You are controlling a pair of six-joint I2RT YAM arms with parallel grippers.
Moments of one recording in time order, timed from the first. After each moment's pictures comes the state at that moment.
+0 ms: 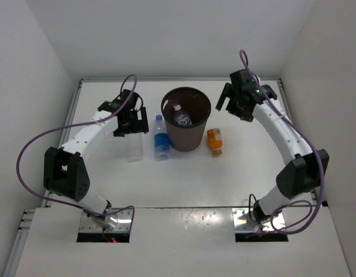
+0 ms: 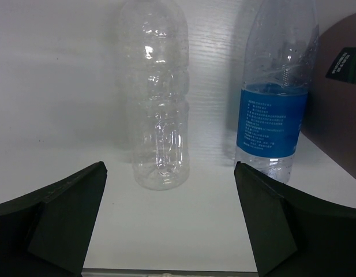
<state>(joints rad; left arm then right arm) -0.31 1.55 1.29 -0.82 -0.16 -0.45 0.32 1.60 1.61 -0.92 0.27 0.64</state>
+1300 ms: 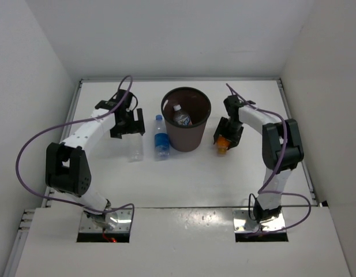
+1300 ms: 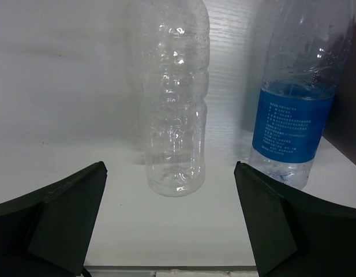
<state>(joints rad) -0.23 1.59 1.28 -0.82 -0.08 -0.40 0.22 1.93 1.28 -0.79 -0.08 0.64</state>
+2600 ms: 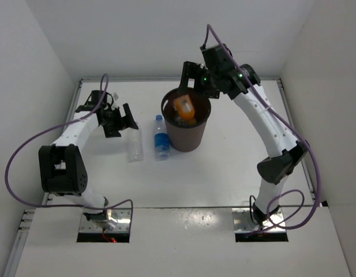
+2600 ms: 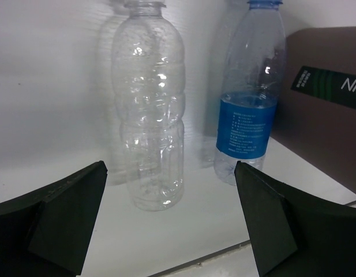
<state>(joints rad) 0.00 1.57 1.19 -0.66 0.35 -0.35 0.55 1.83 2.12 -1.03 -0.01 0.54</state>
